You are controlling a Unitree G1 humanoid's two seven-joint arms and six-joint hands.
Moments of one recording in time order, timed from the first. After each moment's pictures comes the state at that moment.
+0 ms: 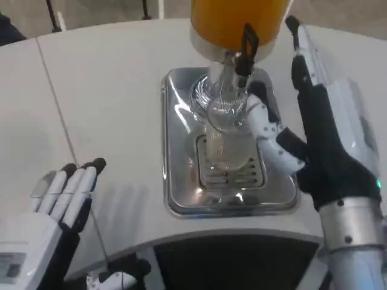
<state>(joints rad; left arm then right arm) 0.28 0.54 0.06 -0.23 0.75 -0.34 0.36 -0.24 0.06 0.24 -0.62 -0.81 0.32 0.01</state>
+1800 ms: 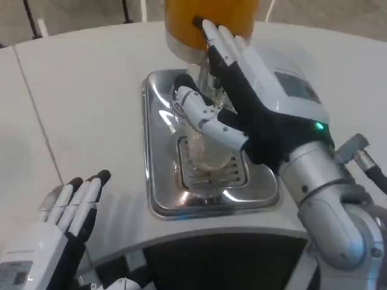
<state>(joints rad) 0.30 0.49 0.06 -0.22 0.72 -0.35 0.29 -0.59 -0.13 0.41 -0.58 -1.06 0.60 0.52</state>
